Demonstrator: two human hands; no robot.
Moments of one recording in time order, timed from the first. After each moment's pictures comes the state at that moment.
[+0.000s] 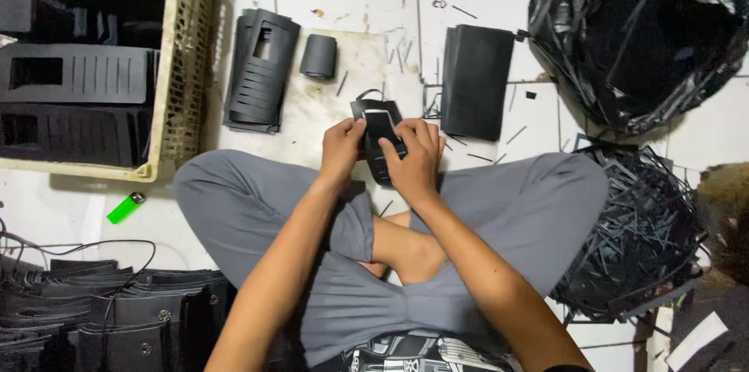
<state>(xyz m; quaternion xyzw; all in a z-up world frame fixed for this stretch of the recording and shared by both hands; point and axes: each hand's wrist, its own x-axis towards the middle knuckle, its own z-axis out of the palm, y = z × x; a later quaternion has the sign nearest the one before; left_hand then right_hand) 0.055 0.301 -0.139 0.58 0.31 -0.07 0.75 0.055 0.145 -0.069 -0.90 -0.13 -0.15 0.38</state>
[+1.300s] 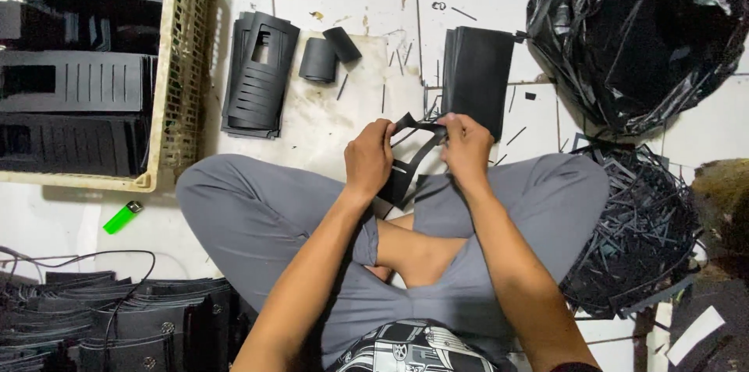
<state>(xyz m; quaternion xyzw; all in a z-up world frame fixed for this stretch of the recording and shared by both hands) 0.052 0.258 -0.055 0.90 0.08 0.10 0.41 0.090 0.078 -0.080 -0.82 0.15 0.02 0.56</state>
